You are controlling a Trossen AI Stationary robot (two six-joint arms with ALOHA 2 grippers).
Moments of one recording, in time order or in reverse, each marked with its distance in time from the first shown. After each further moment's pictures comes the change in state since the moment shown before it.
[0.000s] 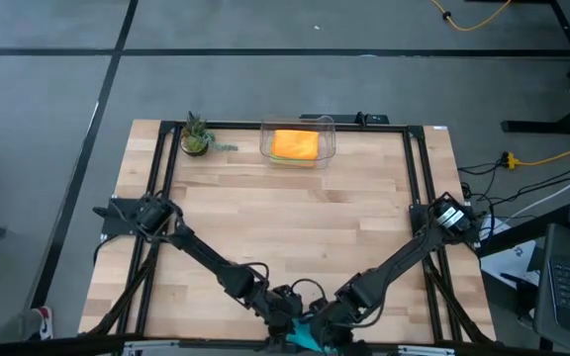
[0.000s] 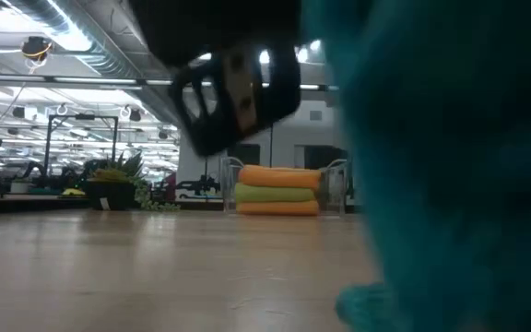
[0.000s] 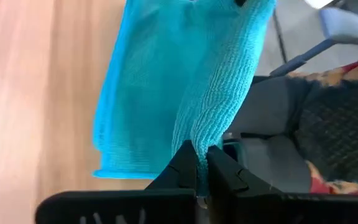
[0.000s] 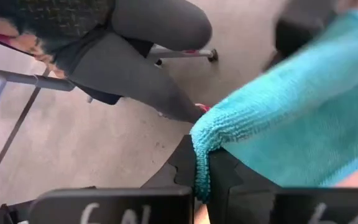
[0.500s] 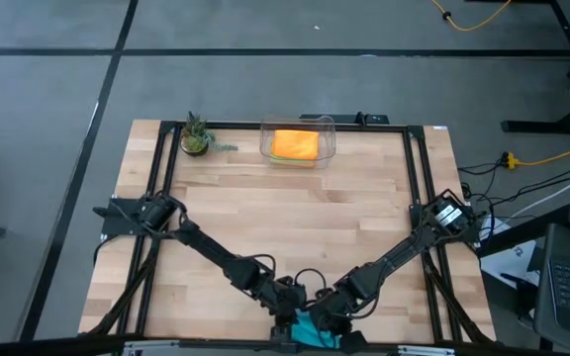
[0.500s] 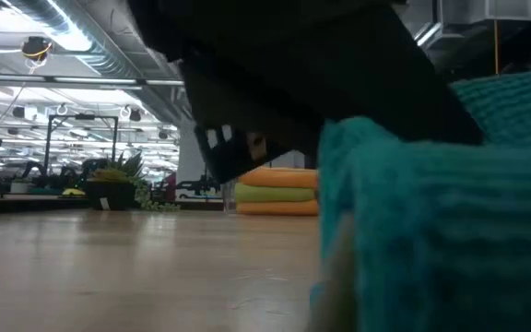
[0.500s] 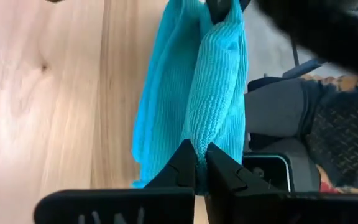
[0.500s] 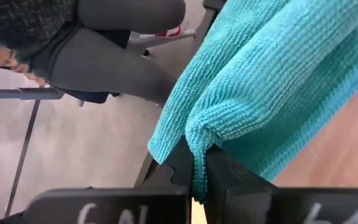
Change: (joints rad) left arm 0.052 0.012 -0.002 -0.039 0.026 0.002; right arm -0.045 0.001 -0.162 0.099 -0.006 0.137
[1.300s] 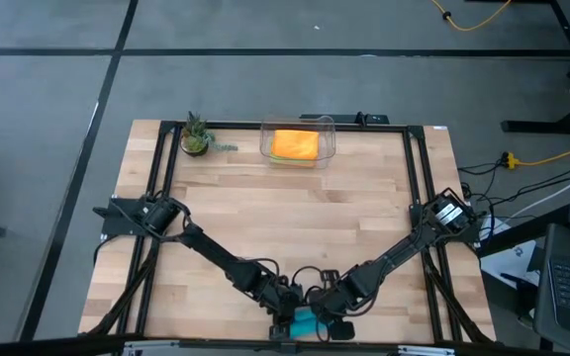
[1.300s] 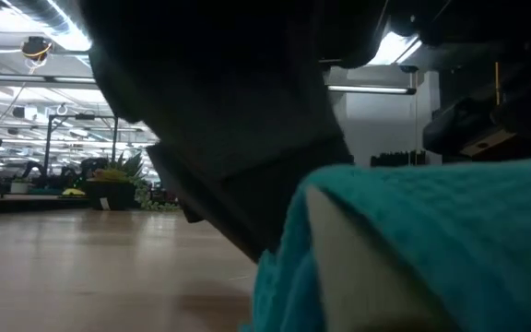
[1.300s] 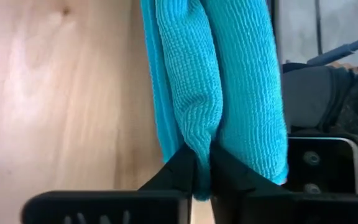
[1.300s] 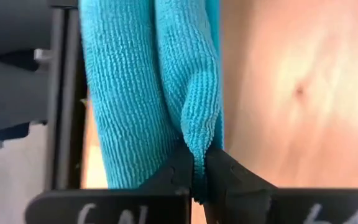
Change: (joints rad) left arm -0.001 0.039 0.000 -0.059 0.000 -0.034; right arm -0.012 -0.011 0.002 -0.172 0.310 0.153
